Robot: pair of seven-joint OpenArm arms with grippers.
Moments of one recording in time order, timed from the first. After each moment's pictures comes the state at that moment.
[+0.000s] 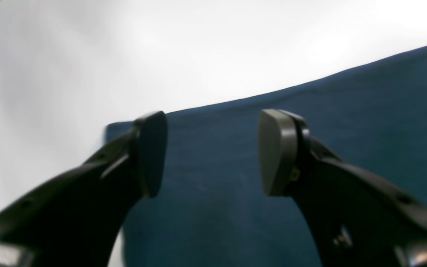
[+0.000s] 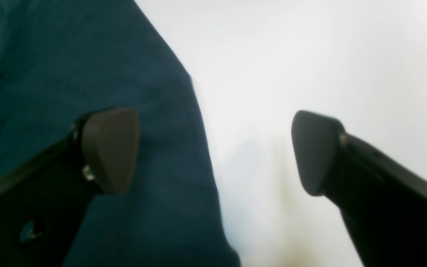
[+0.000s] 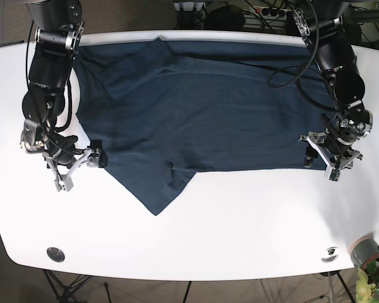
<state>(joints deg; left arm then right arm) -11.2 -14.8 -23.8 74.5 3.4 -37.1 28.9 19.2 16.9 14.4 64.7 21.3 26.9 -51.5</state>
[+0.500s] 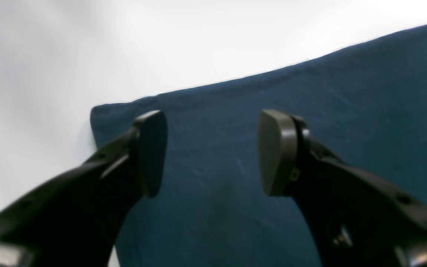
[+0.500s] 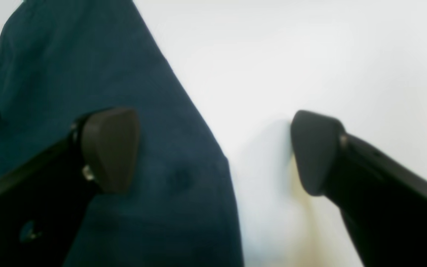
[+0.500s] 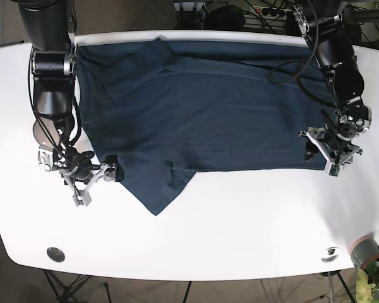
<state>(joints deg) -9.7 -15.0 -23.8 74.5 3.4 -36.5 29.0 30.3 17.2 0.1 44.8 21.4 27.0 -37.1</state>
